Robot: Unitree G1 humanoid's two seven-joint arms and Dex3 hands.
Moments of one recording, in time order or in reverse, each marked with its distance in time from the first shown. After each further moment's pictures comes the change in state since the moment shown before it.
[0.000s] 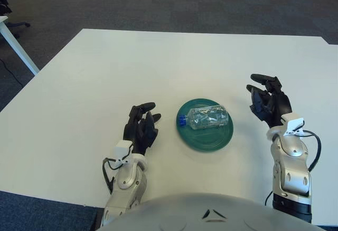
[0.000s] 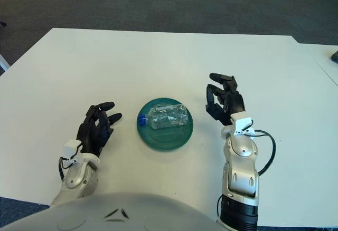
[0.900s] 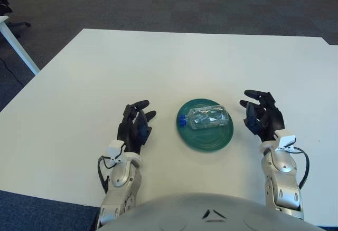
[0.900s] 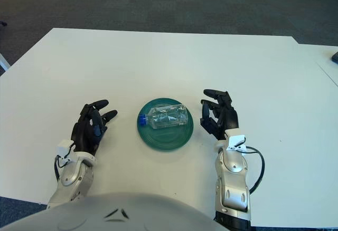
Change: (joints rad) left arm -0.037 -0.002 0.116 0.124 -0.073 -0.140 -0.098; right arm 0.126 0.064 0.066 0.123 0.050 -0.165 -0.117
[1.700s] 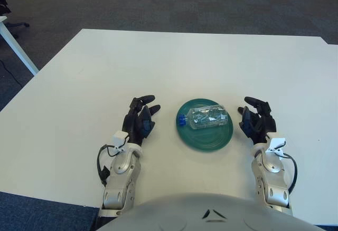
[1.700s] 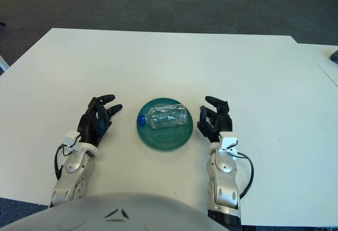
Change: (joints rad) left arm -0.142 0.048 0.038 0.133 -0.005 -0.020 -0.146; right arm -0.012 0.047 0.034 0.112 0.044 -0.023 -0.089
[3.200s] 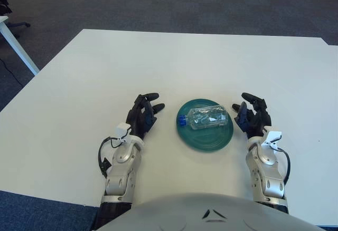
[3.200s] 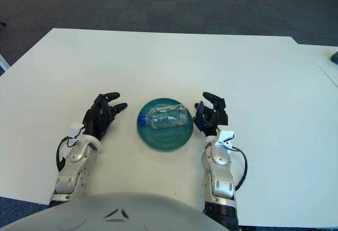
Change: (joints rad) left arm -0.092 -0.017 0.035 0.106 0.005 0.019 -0.017; right arm -0.060 -0.005 0.032 0.046 0.084 0.067 -0.061
